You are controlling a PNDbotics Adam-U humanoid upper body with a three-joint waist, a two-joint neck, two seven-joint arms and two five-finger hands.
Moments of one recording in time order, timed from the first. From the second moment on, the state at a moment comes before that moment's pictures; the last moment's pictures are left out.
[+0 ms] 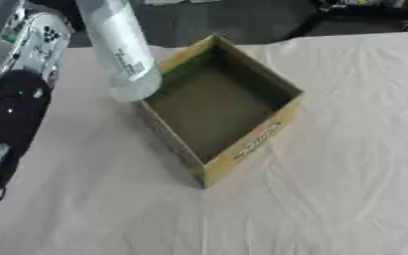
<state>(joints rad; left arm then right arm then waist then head) -0.99 0.66 -0.08 -1.54 0.93 -0.05 -0.42 0.46 -0.47 -0.39 -1.99 -0.23 -0.63 -0.51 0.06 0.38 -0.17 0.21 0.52</state>
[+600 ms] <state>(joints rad) -1.04 0.63 -0.08 -1.51 0.94 -0.11 -0.39 0.39 -0.48 -0.36 -1.99 -0.22 -0.64 -0.49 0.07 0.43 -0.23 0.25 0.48</state>
